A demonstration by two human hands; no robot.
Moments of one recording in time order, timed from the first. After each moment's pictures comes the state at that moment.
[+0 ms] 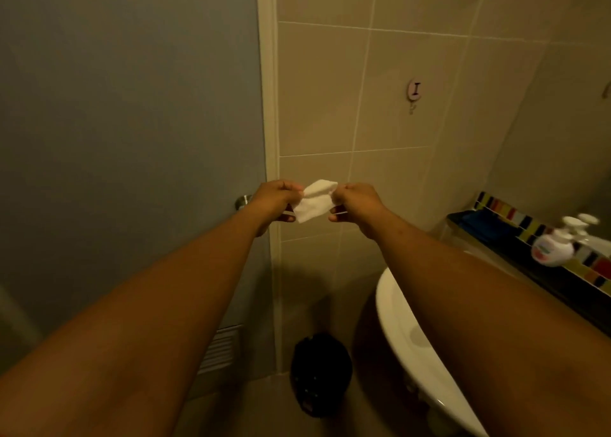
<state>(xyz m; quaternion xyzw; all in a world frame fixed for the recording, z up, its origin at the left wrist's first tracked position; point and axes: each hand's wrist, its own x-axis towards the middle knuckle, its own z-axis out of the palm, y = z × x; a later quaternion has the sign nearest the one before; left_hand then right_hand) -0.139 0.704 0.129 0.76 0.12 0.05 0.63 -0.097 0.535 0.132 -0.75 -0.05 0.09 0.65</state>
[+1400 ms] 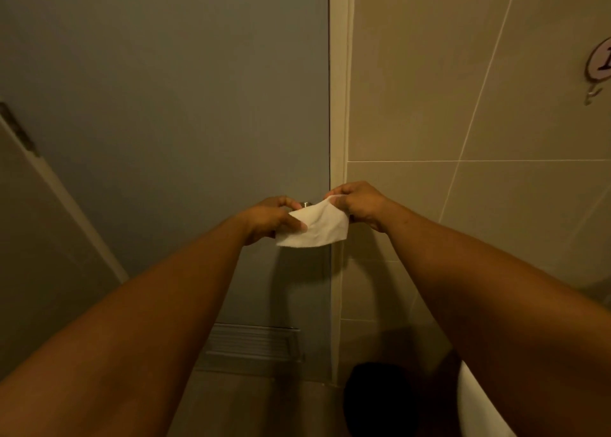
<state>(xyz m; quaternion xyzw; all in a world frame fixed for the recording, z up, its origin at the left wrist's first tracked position) -0.073 0.816 0.086 0.80 0.27 -0.01 0.54 0.065 0.662 0.084 -0.77 -0.28 0.26 0.51</state>
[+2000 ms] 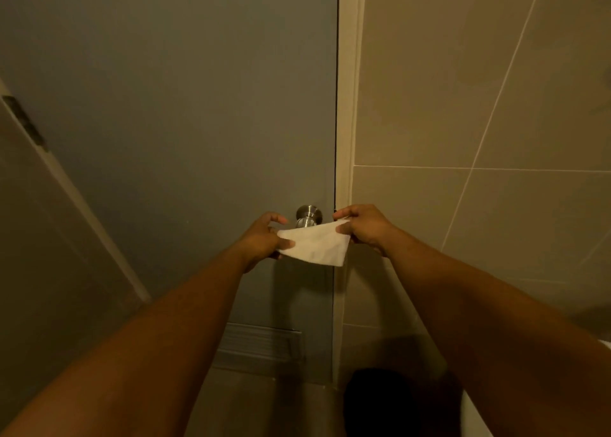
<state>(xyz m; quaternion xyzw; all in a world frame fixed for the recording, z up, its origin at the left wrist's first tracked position) -0.085 0.825 0.039 0.76 0.32 0.09 0.56 0.078 0.663 0.045 -0.77 -0.25 0.28 0.51</state>
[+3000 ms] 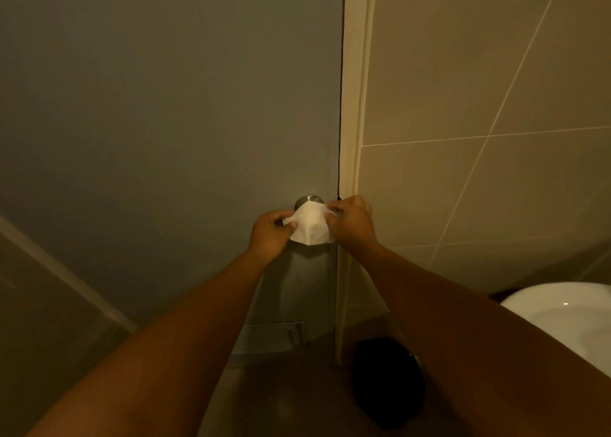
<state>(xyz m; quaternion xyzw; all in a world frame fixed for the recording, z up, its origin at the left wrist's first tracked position) -0.034 0.870 -0.008 0.81 0.29 0.15 0.49 0.070 0.735 -0.026 -0.87 -0.19 0.04 0.45</state>
